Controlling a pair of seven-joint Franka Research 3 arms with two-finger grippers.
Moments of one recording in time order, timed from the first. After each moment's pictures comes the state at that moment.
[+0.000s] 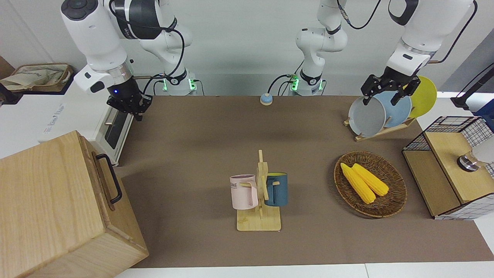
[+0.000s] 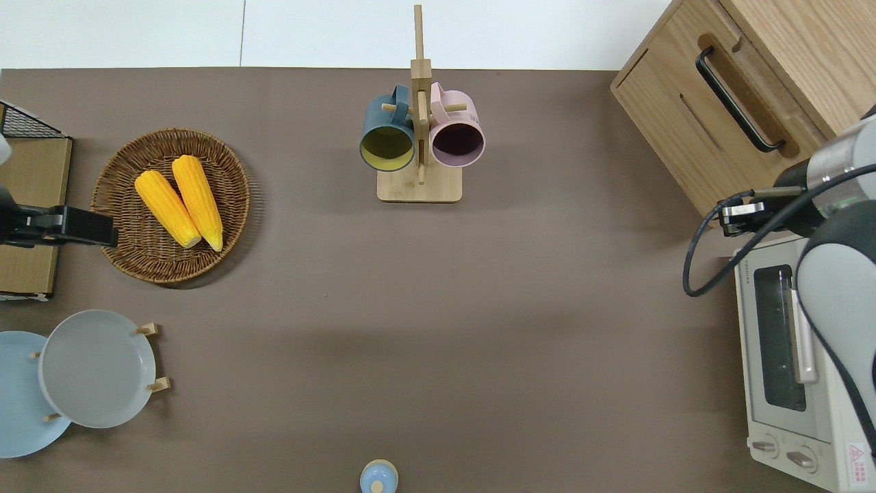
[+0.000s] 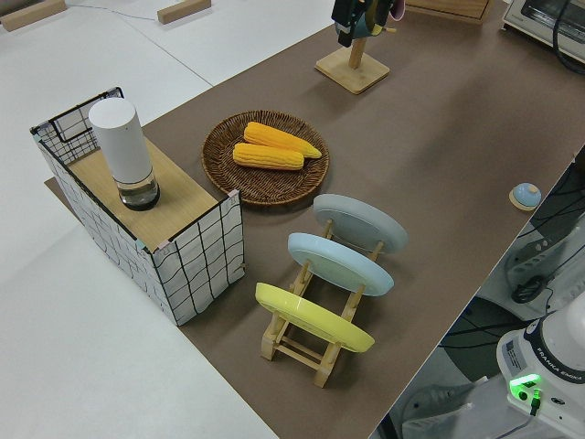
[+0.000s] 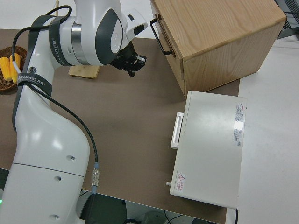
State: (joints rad) left arm -0.15 0.04 0.15 -1.49 -0.02 1.55 0.05; right arm 0.20 0.09 -0.18 -1.54 0.01 1.61 0.04
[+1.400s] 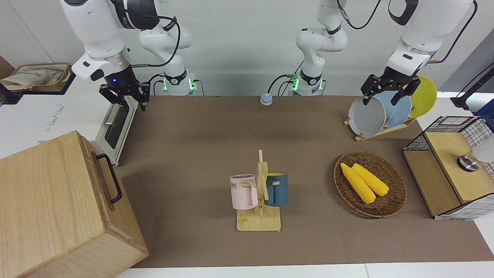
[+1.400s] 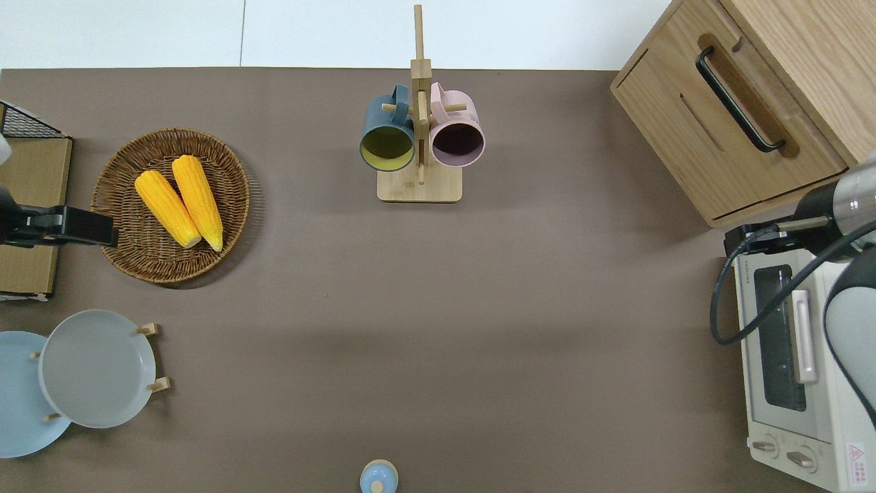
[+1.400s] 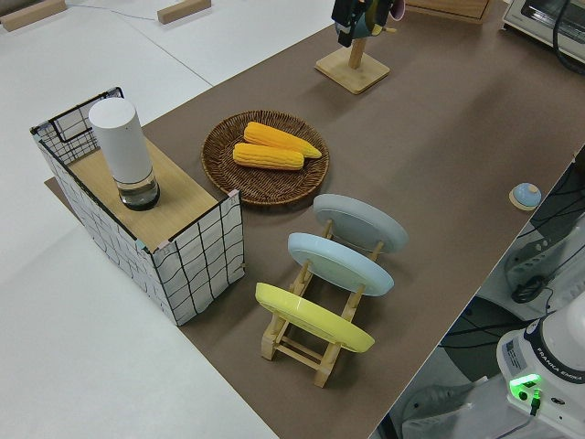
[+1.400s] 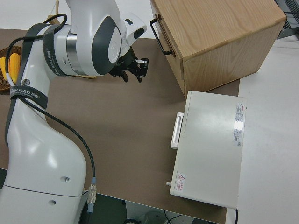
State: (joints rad) left arm -0.15 0.04 0.15 -1.49 -0.02 1.55 0.05; right arm 0.08 0.01 -0.06 -1.60 -0.03 1.61 -0.05
